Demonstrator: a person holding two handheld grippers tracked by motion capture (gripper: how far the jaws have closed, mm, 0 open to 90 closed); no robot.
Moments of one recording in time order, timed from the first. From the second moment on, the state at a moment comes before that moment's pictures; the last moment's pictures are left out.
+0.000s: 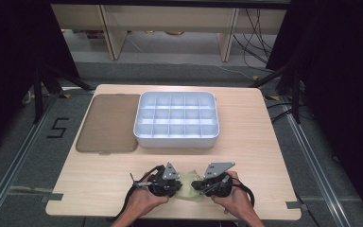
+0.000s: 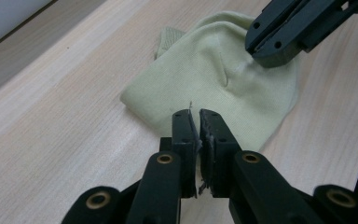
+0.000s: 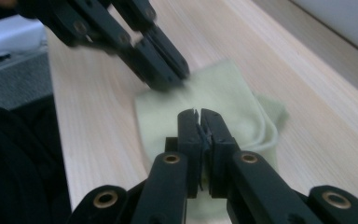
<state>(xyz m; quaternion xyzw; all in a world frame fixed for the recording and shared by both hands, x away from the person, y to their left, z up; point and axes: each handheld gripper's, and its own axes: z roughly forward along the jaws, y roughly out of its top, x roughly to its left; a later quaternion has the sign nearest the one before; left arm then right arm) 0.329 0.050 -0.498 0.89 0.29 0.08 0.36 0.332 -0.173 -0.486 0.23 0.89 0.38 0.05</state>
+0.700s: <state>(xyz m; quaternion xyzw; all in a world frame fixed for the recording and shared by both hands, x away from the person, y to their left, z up) 0.332 0.047 -0.490 0.88 0.28 0.10 0.36 0.337 -0.192 -0.476 0.24 0.89 0.39 0.08</state>
